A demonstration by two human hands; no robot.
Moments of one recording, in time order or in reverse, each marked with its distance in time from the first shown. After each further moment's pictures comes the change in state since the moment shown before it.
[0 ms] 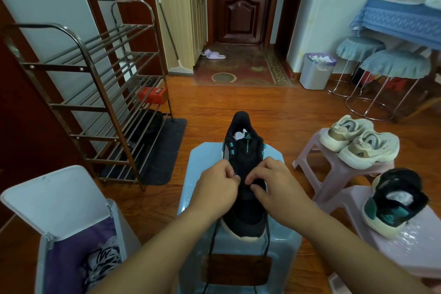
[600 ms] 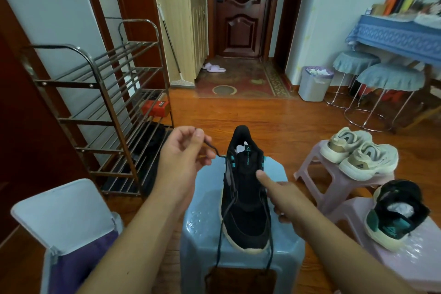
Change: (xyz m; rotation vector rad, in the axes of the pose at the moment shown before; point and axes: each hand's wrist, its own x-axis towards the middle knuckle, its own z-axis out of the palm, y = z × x) left_hand -0.008 0.043 -0.089 -0.905 0.170 0.181; right_hand 0.010 -0.009 -0.010 0.633 -0.125 0.867
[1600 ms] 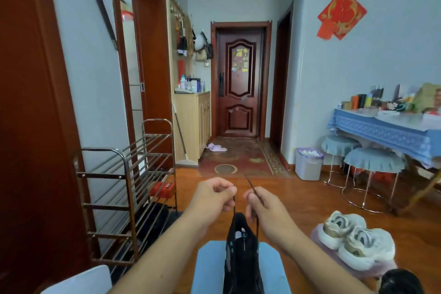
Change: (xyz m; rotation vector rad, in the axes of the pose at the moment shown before) left_hand 0.013 0.114 0.059 0.443 -0.210 -0.014; right_hand -0.081 -0.126 -0.041 0.018 0.068 -0.913
